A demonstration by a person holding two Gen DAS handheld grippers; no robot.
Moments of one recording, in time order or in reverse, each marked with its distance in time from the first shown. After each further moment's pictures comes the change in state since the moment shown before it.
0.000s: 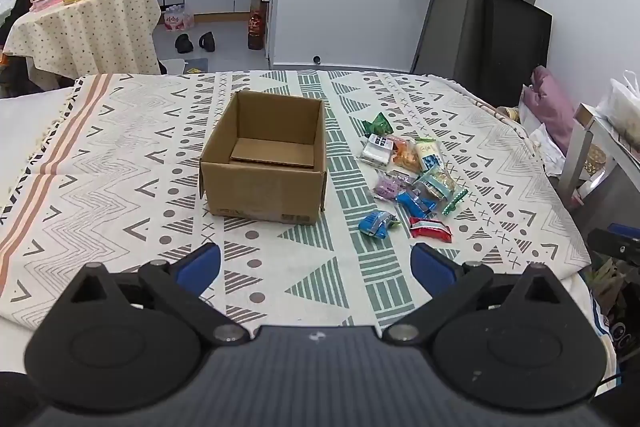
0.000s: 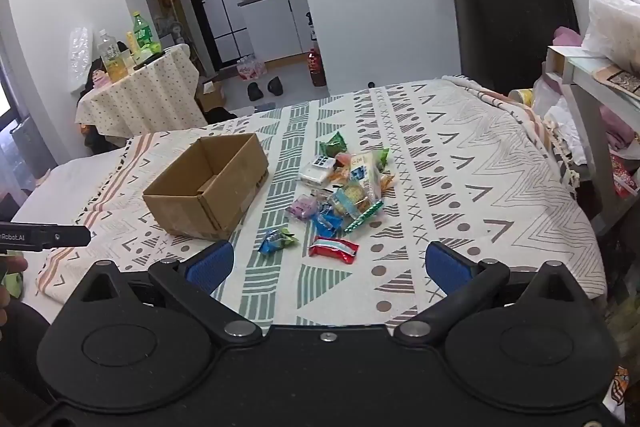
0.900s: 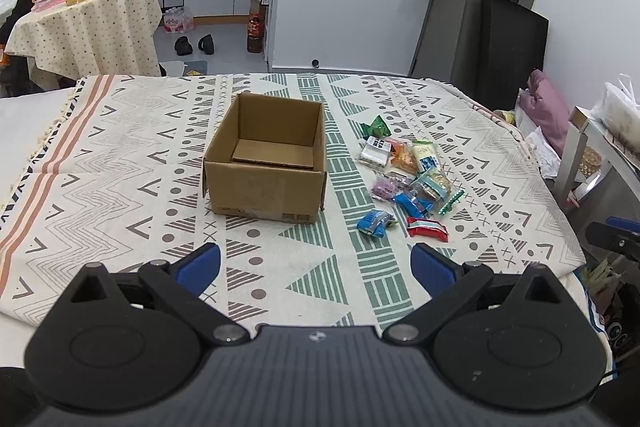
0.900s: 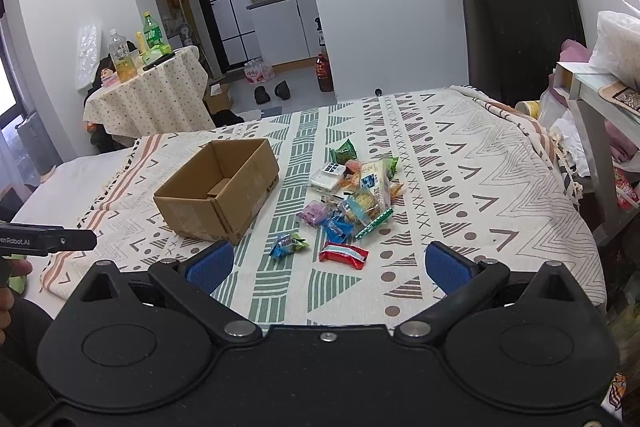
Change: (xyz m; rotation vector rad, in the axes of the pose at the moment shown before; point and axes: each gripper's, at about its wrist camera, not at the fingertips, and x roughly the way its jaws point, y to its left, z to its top) left arm -0.011 0.001 -0.004 -0.001 -0.010 -0.014; right arm -0.007 0.011 0.003 -0.033 -0.019 -0.007
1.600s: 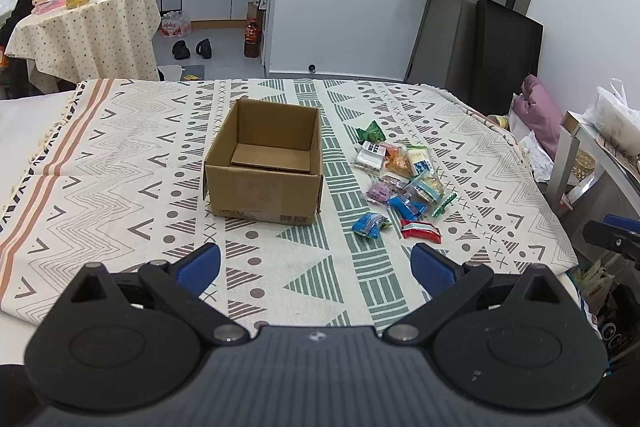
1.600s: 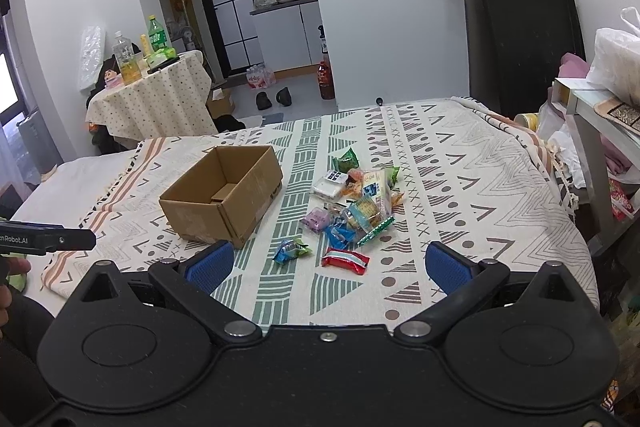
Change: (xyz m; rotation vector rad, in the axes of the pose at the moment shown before) left arm -0.011 0.003 -0.002 0.000 -0.016 -0.011; right arm -0.011 0.006 0.002 -0.021 -0.021 -0.007
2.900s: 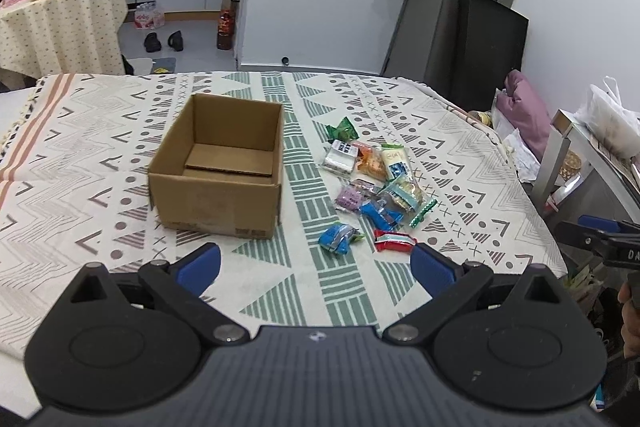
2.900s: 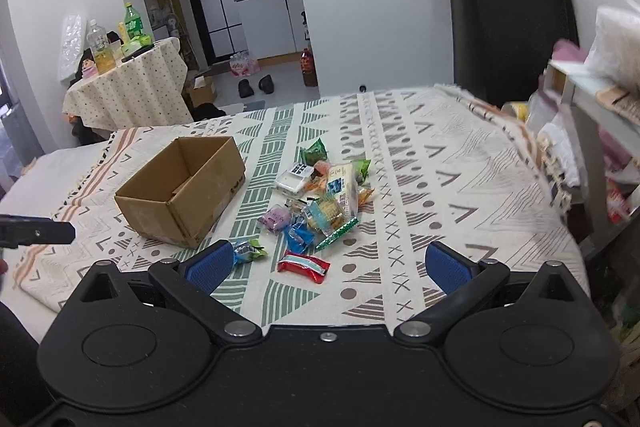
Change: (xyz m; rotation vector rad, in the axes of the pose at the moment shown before) left arm 0.060 -0.020 0.015 0.007 0.022 -0.085; right arm 0.052 -0.049 0.008 0.011 0.060 -0.023
